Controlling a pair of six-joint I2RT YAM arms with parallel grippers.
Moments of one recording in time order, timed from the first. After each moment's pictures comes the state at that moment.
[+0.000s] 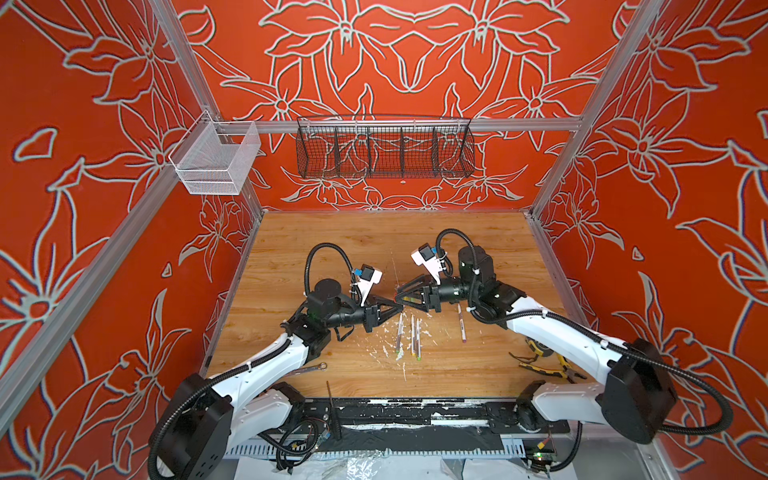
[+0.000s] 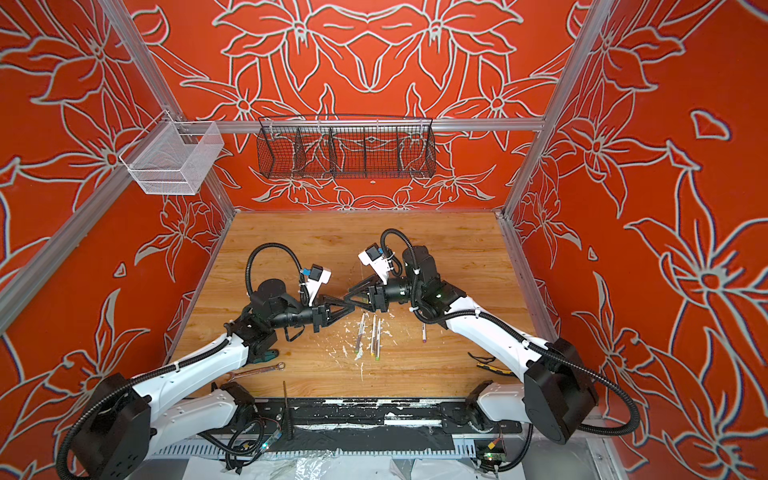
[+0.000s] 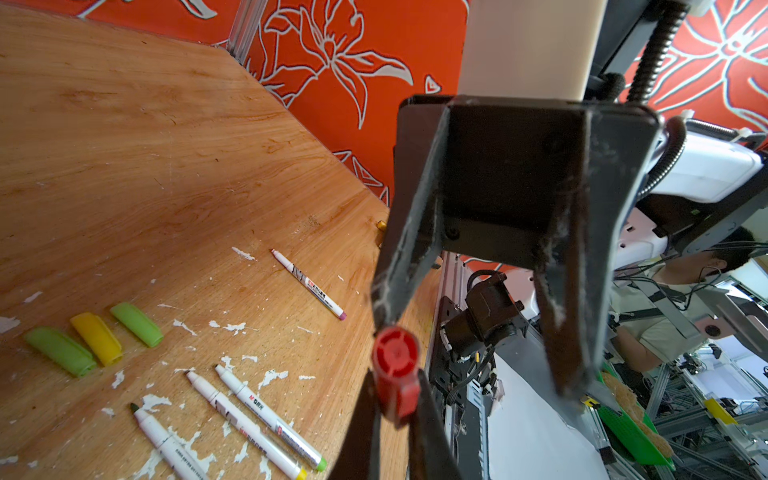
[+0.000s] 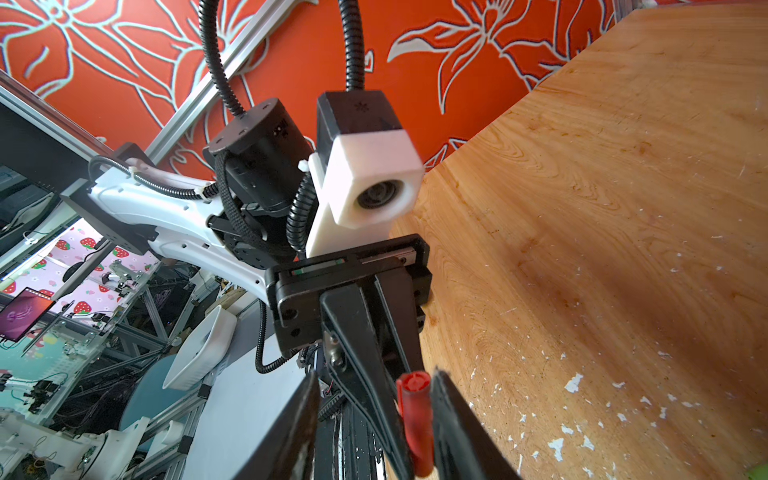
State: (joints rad) left arm -0.50 1.09 0.49 0.41 0.80 -0.51; right arm 0.63 1.30 0.89 0.10 -0.92 0.40
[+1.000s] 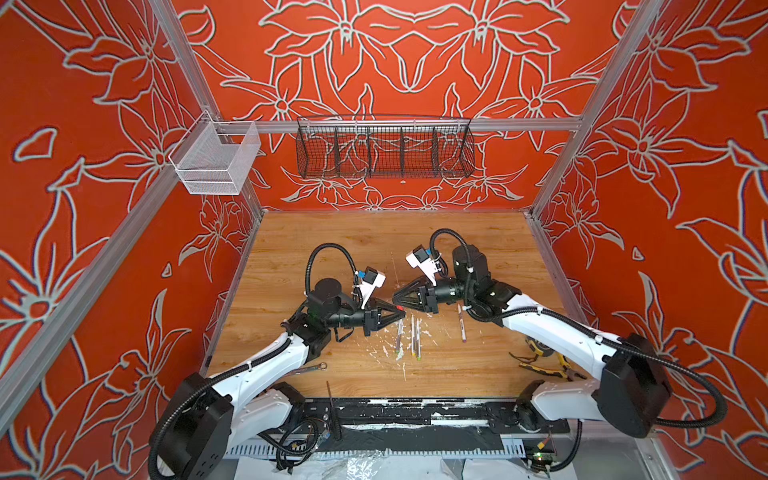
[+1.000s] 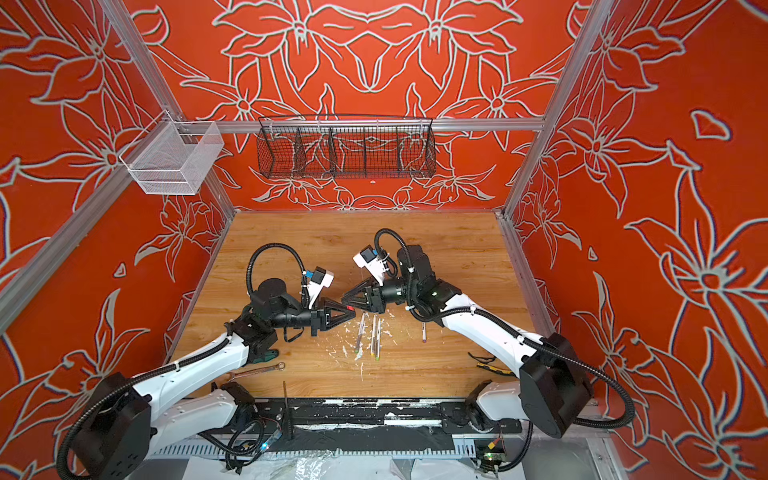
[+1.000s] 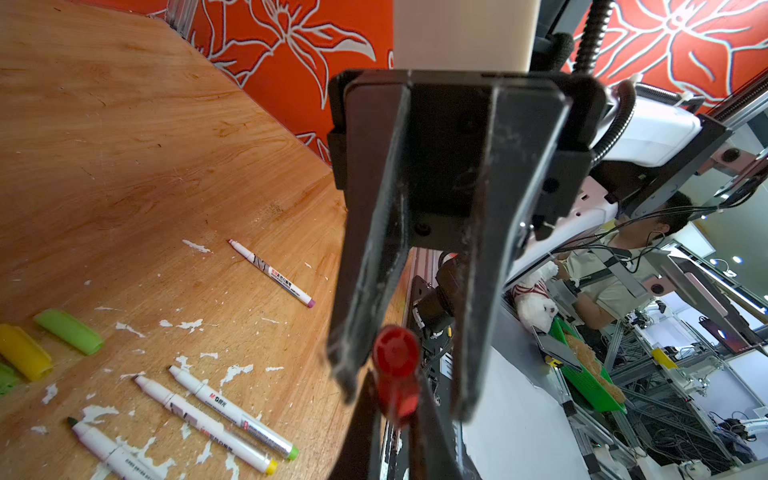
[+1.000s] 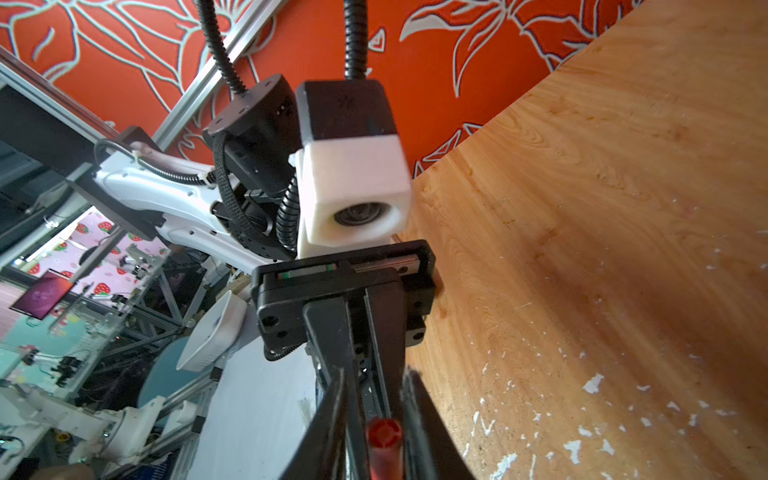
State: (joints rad) left arm -0.50 1.09 0.50 0.41 0.91 -0.51; right arm 0.65 1.34 0.92 0.06 -0.95 0.37
